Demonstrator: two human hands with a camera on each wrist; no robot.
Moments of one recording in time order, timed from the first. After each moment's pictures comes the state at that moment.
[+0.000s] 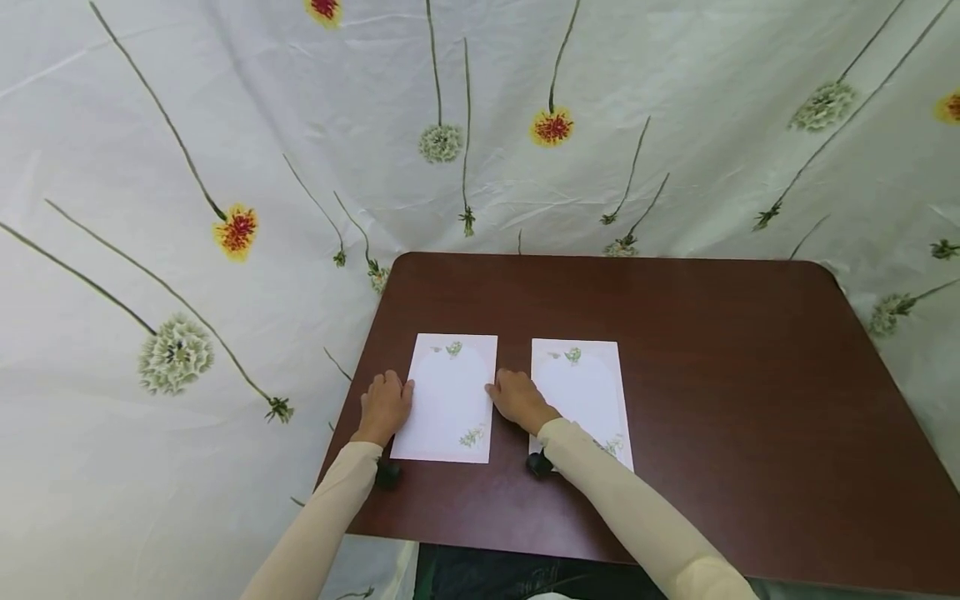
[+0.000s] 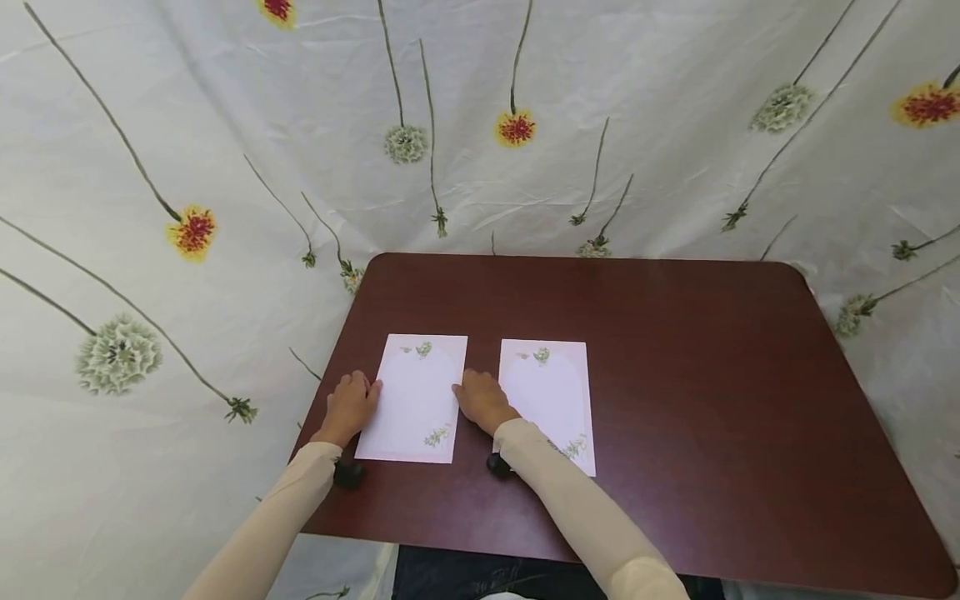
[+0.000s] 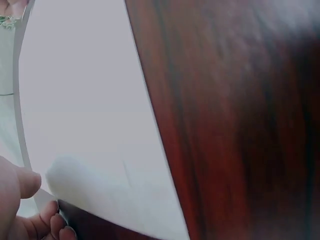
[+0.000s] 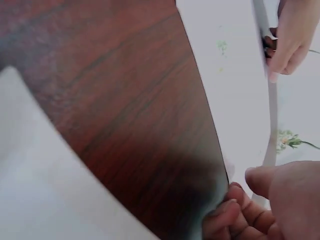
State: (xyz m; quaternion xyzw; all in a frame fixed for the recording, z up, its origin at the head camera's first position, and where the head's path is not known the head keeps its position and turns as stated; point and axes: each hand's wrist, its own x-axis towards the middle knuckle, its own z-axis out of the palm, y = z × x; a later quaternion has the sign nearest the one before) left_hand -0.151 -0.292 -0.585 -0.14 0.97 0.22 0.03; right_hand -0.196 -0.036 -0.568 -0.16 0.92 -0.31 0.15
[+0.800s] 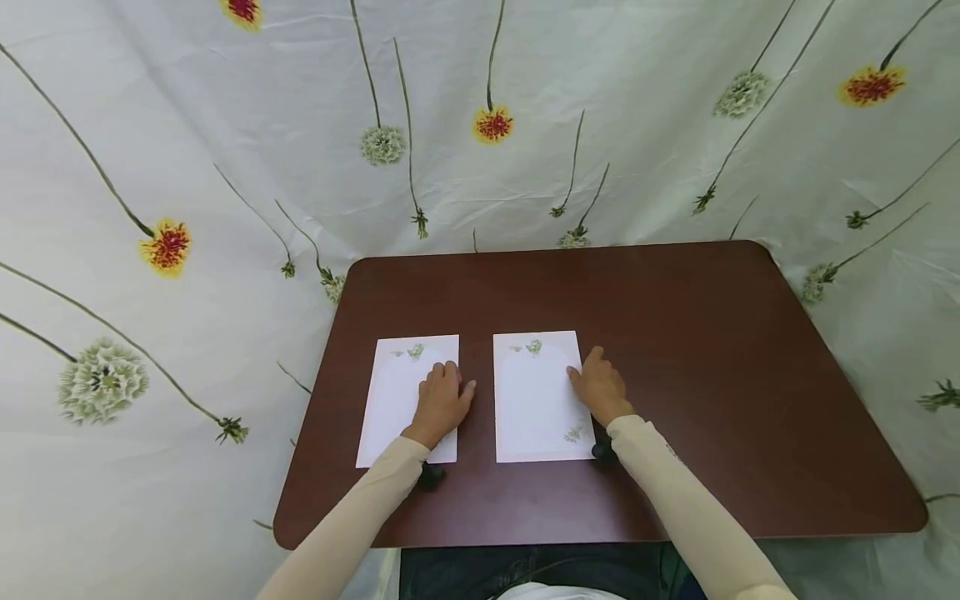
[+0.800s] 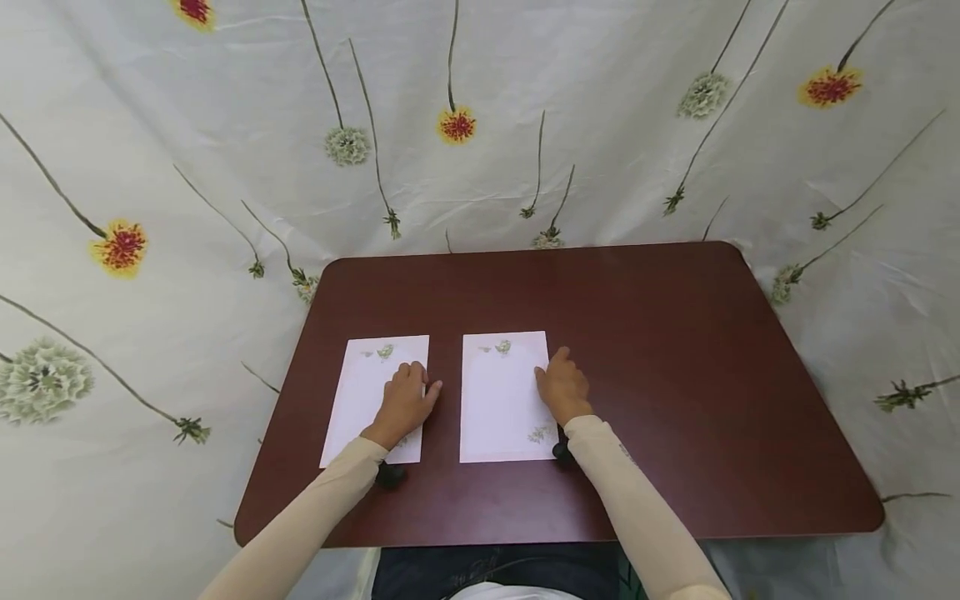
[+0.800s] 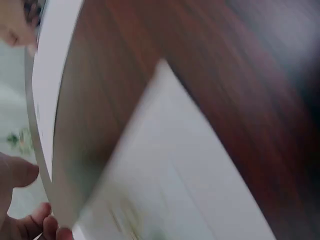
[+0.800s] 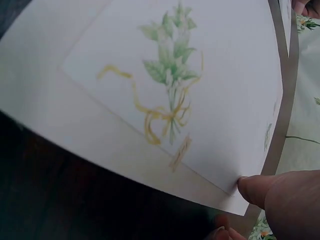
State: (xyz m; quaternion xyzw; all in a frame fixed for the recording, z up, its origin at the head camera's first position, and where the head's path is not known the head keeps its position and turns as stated) left_hand -0.173 -0.148 -0.584 0.05 0.97 0.25 -0.02; right_hand -0.208 0.141 -0.571 0.09 0.95 -0.27 0.12
